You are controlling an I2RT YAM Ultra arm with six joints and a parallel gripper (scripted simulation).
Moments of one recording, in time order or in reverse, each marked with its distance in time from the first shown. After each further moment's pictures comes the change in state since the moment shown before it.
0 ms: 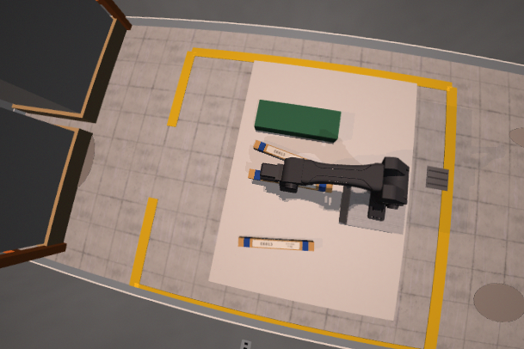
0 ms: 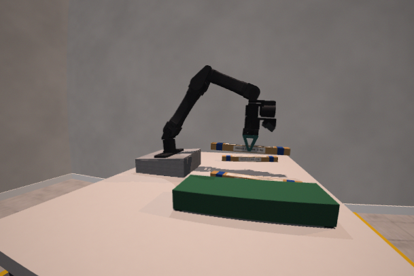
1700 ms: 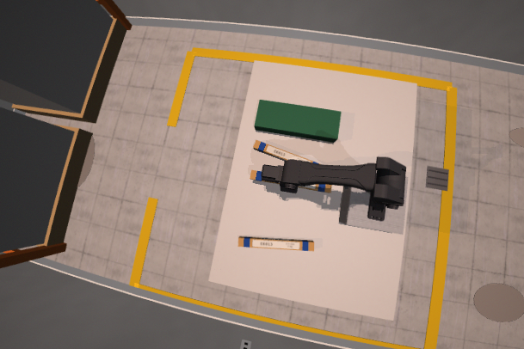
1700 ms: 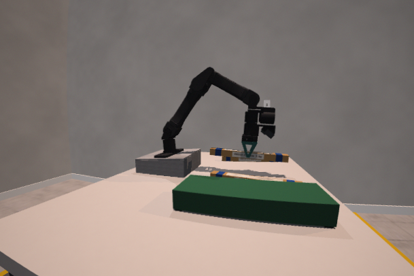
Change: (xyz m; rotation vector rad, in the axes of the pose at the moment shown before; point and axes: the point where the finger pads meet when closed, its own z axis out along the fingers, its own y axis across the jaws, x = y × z) arm 0.003 0.000 0.028 0.000 0.014 -0.001
